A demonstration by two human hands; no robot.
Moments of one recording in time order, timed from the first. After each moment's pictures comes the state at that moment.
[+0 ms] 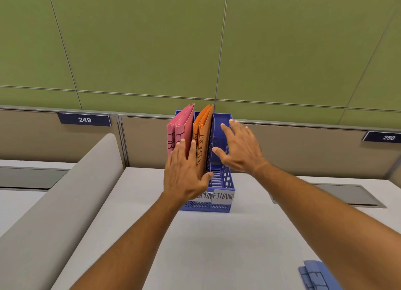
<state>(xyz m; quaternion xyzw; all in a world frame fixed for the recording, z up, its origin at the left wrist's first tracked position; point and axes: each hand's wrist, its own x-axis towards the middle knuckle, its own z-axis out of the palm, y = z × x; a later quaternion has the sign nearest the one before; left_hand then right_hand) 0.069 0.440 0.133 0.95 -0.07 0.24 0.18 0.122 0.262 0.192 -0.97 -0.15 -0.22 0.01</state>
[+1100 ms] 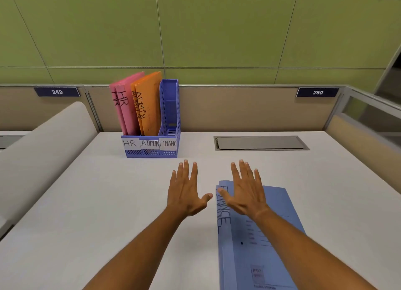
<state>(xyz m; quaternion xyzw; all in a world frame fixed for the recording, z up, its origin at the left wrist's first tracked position) -0.141 0.201 0.025 0.99 -0.08 0.05 0.10 -0.143 0.002 0.028 -1.00 -0.06 -0.06 0.05</state>
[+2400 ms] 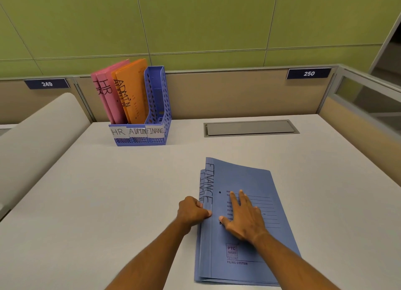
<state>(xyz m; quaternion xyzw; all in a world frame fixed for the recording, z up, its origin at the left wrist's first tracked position) -0.204 0.117 -0.028 0.86 0.14 -0.13 0.47 -0.218 -0.061 -0.055 -0.98 -0.02 0.12 0.13</state>
